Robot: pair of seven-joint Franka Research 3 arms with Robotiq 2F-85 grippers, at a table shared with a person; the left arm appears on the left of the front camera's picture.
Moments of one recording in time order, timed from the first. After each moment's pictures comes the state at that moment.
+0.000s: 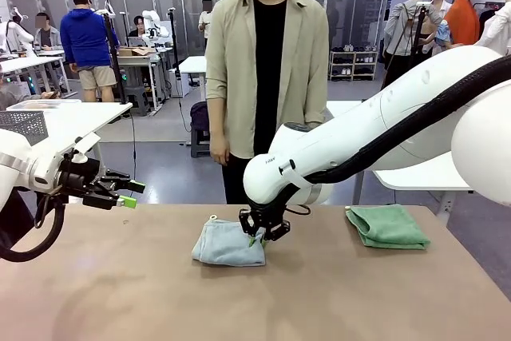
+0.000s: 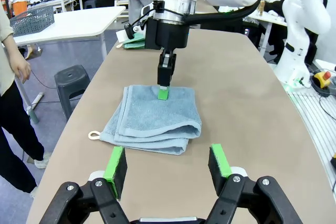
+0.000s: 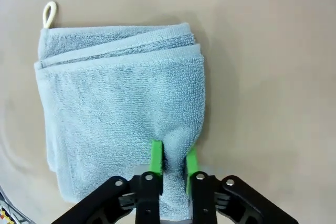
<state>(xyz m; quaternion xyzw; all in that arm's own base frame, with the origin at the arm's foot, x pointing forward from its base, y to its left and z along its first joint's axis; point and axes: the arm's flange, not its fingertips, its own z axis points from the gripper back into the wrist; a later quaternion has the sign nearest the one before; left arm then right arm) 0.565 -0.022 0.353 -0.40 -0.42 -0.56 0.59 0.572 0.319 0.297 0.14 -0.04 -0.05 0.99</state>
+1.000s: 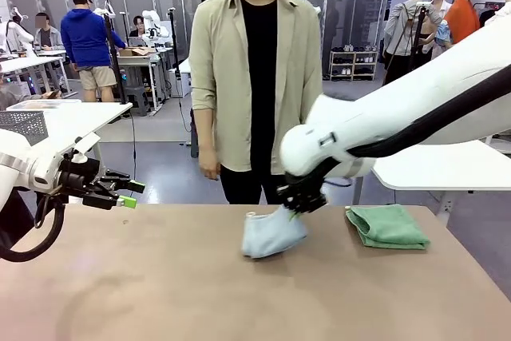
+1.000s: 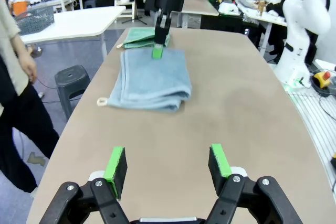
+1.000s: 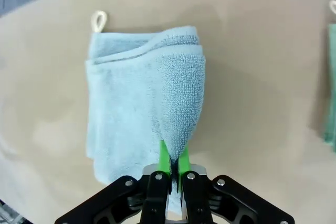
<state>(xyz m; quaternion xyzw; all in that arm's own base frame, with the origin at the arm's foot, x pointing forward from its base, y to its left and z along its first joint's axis) 0.565 -0.022 0.353 -0.40 -0.42 -0.56 0.59 0.579 0.224 0.369 0.11 -0.09 -0.02 0.99</state>
